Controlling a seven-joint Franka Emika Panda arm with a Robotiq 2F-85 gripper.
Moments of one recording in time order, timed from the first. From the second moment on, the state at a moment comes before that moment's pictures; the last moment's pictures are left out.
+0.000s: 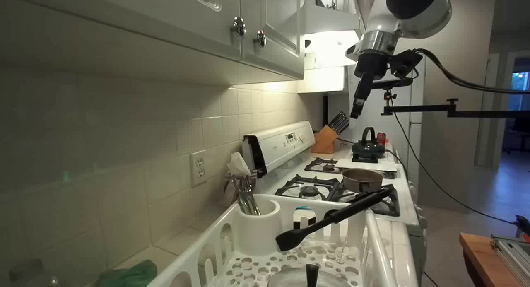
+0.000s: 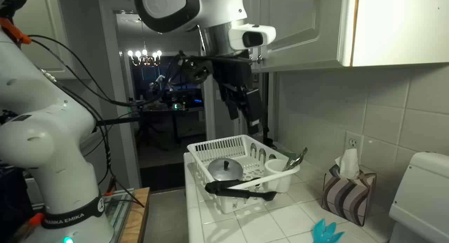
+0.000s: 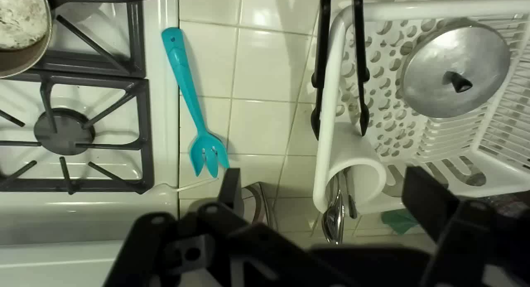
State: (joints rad) arm 0.01 -0.50 -0.39 -2.43 0.08 2.15 -0.49
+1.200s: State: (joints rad) arm 0.02 -0.36 0.01 -2.56 0.05 2.34 -0.04
